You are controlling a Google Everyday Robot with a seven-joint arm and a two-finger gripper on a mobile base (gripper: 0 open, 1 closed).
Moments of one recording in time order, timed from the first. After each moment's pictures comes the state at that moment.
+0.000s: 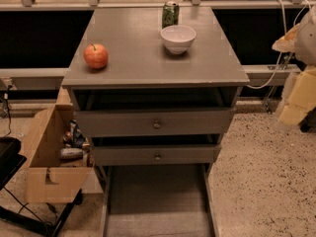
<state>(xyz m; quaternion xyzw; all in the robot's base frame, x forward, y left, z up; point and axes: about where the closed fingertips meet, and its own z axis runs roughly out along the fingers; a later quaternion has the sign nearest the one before) 0.438 -0.215 0.982 -0.60 0.78 -0.04 0.17</state>
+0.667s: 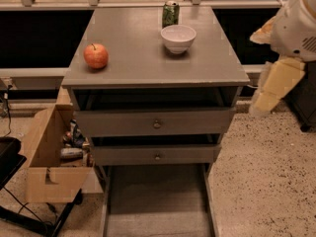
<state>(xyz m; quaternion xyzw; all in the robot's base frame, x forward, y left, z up) 0.471 -0.190 0.980 -0.62 0.76 -0.02 0.20</state>
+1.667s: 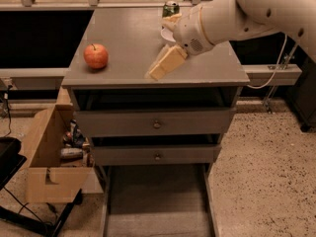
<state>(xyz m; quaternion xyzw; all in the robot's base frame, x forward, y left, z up) 0.611 0.007 0.958 -0.60 0.64 0.17 0.45</state>
